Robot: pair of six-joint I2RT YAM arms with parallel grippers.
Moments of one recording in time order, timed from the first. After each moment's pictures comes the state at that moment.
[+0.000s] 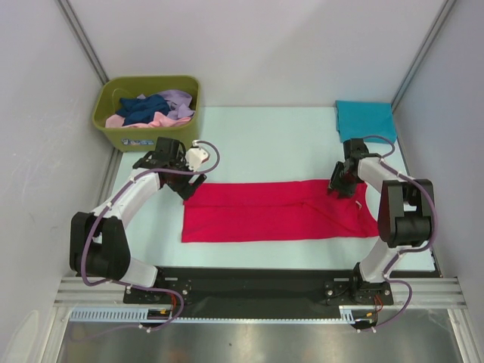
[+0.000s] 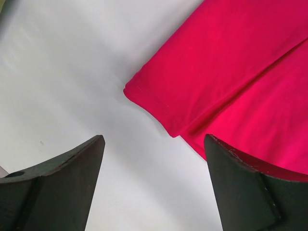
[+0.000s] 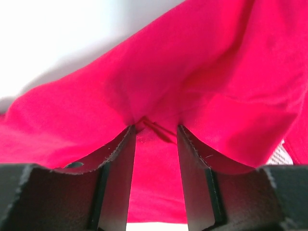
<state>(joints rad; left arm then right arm) -0.20 1.45 1.03 -0.61 0.14 0.57 0.03 1.71 1.08 -0.59 -0.03 0.43</state>
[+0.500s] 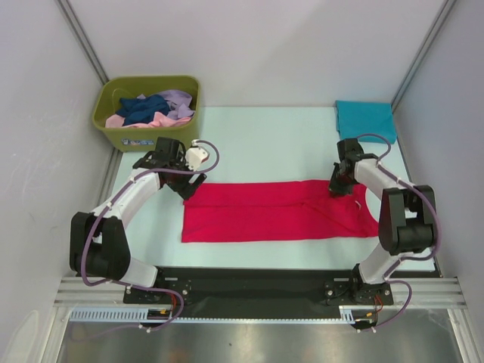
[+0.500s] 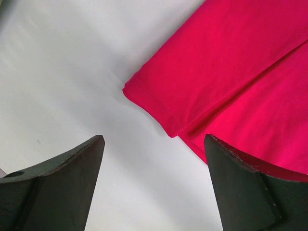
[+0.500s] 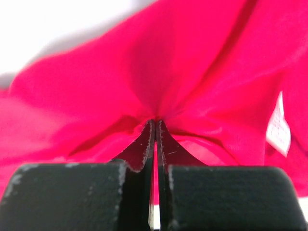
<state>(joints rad) -0.20 1.45 1.03 -0.61 0.13 0.55 0.08 1.68 1.08 -0.61 0.03 0.44</state>
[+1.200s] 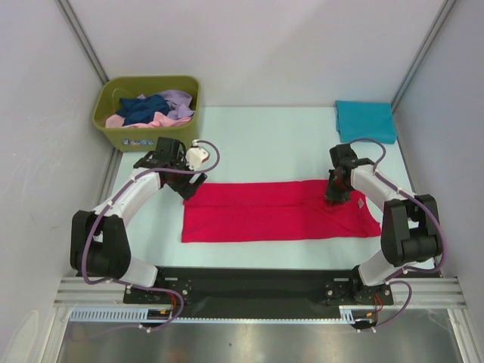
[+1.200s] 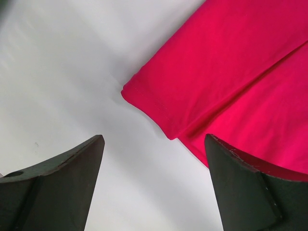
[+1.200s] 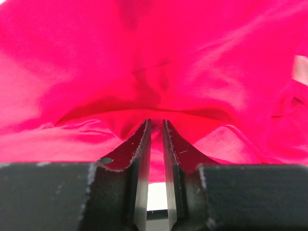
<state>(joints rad) -0.20 1.46 1.03 -0.60 0.14 0.55 0.17 1.57 1.01 -0.70 0.10 0.46</state>
